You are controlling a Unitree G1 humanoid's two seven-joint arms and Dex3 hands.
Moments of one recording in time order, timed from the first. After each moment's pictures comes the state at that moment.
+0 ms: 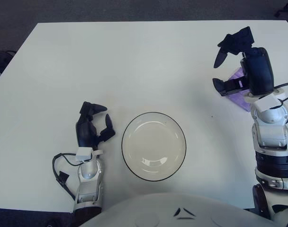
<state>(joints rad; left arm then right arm) 0.30 -0.08 0.08 -0.04 0.10 -0.32 0.22 -0.24 -0.47 -0.18 -0.32 -0.17 -0.23 0.18</state>
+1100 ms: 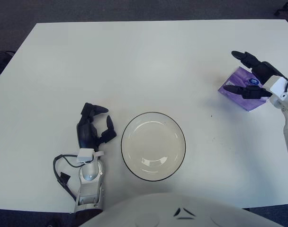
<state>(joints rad) 0.32 -0.09 0.07 -0.05 0.11 -0.32 0.23 -0.22 -0.72 -0.15 -0.46 -0.28 0.52 0.54</state>
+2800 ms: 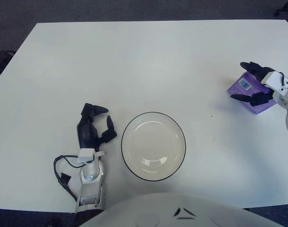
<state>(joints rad) 0.33 -0.10 0.08 -0.07 0.12 -0.30 0.24 -0.29 -0.88 0.00 -0.36 -0.33 0.77 0.56</state>
